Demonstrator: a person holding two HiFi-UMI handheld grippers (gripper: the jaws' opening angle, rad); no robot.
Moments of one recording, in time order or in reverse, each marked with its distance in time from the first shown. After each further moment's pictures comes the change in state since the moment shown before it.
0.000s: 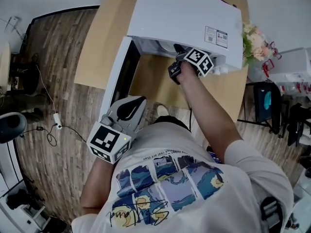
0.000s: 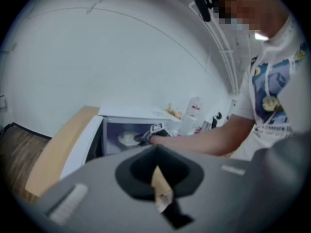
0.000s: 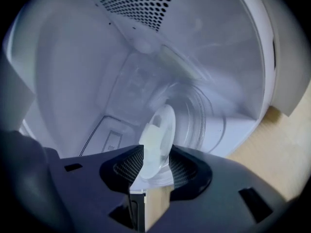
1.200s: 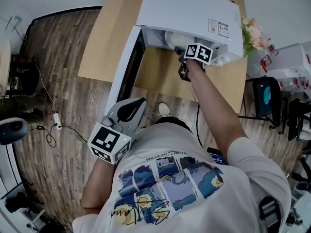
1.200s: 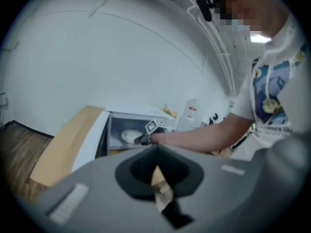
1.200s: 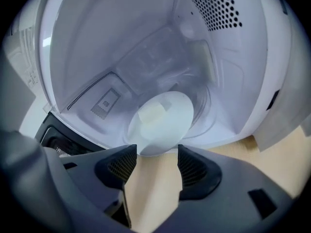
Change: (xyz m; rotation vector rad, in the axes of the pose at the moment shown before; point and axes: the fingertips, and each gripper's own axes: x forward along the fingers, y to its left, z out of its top) left arm -0.058 -0.014 -0.030 -0.001 -0.021 -0.016; right arm -0.022 -0.019 -0.041 -0.456 0.262 -0.174
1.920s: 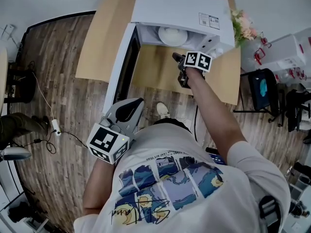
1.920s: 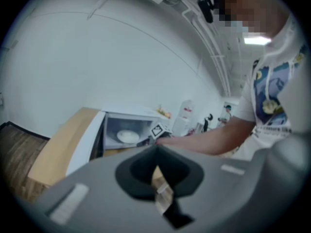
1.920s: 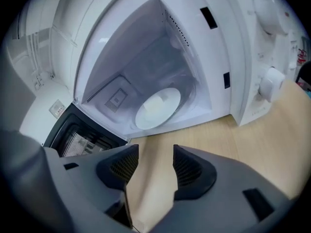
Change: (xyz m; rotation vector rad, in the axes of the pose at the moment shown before) left arm -0.021 -0.018 -0.011 0.021 -0.029 -0.044; right arm -0.047 -0.003 -0.042 0.010 -0.032 0.048
